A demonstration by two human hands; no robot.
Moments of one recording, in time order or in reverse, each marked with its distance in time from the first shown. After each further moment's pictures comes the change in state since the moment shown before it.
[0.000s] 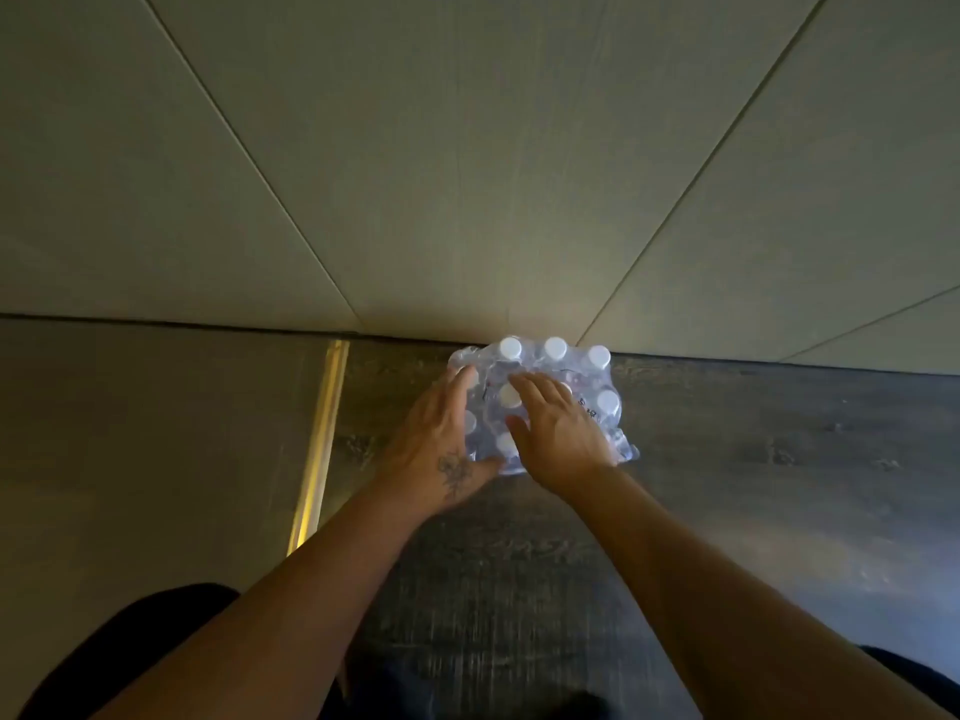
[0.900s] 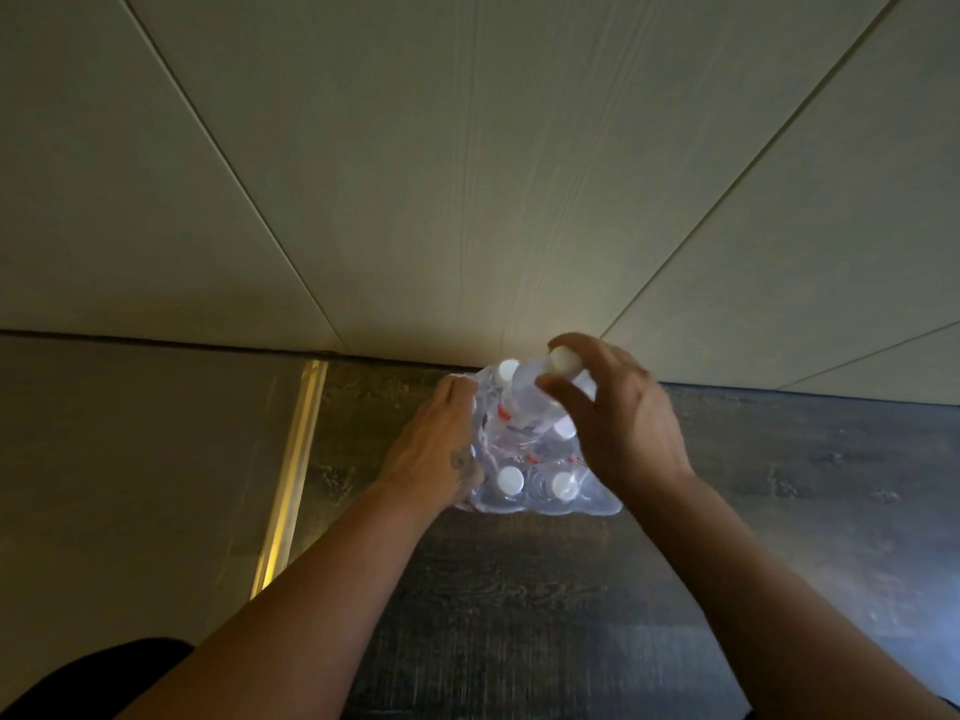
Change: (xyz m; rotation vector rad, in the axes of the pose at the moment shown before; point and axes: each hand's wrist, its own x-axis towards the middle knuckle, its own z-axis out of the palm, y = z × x) left_hand 0.052 -0.011 0.004 0.088 0.043 0.018; right_hand 0.008 -0.014 -0.076 0.116 0.410 -0.011
